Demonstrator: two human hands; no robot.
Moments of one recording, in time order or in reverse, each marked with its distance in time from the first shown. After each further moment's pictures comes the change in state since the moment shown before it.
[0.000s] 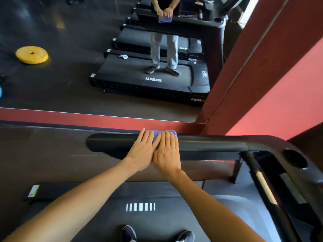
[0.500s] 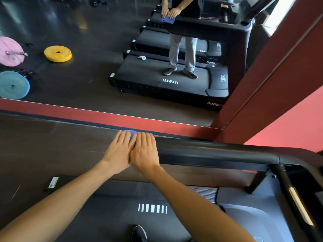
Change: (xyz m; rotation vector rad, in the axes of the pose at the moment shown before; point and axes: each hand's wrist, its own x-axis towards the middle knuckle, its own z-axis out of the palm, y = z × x) left_hand -0.098 -0.128 0.034 0.114 -0.084 -0.183; right_hand 0.055 -0.153 -0.004 0.005 0.022 -0.211
